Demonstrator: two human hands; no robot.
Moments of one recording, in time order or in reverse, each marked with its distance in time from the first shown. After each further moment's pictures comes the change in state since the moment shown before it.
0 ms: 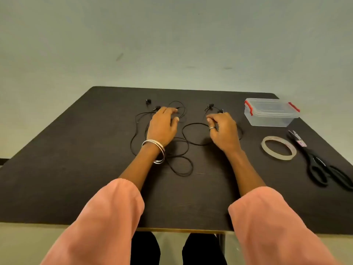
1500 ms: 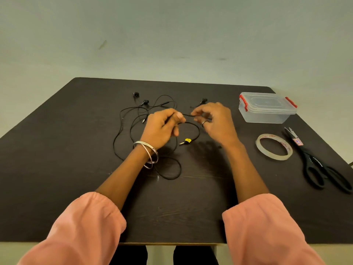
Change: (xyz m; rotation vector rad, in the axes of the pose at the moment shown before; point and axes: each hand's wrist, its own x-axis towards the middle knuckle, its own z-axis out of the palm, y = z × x) left_hand -0.004 0.011 0.017 -0.506 -0.108 0.025; right_hand 0.019 0.007 -0.006 0.130 -0.122 0.013
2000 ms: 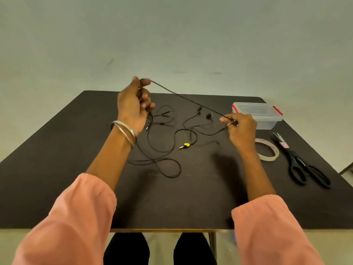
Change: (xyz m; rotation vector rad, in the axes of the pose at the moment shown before) left_hand 0.024 0.071 -0.069 -0.866 0.360 -0.284; right_hand -0.025 0.005 -0.057 -0.083 0.265 0.318
